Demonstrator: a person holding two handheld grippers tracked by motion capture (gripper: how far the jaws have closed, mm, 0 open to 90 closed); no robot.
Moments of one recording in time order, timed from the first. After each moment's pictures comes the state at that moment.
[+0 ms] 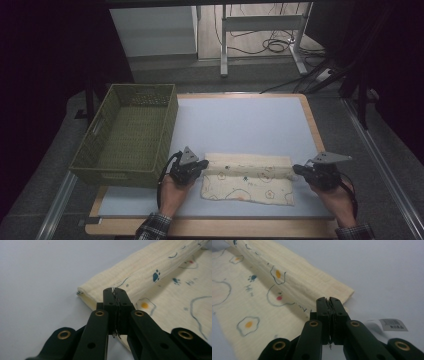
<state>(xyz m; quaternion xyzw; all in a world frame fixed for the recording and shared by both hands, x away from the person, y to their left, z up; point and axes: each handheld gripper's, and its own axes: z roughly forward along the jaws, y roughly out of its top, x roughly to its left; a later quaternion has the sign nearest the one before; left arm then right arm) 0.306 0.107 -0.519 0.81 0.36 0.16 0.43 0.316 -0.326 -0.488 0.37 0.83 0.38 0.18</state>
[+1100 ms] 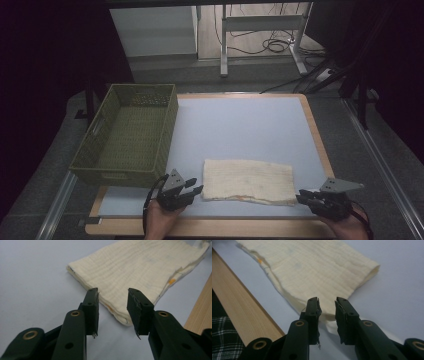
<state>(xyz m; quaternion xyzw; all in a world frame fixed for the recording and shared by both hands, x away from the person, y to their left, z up) 0.246 0.133 -0.527 0.80 0.37 0.13 0.46 0.247 -0.337 -0.495 0.35 0.84 0.39 0.13</state>
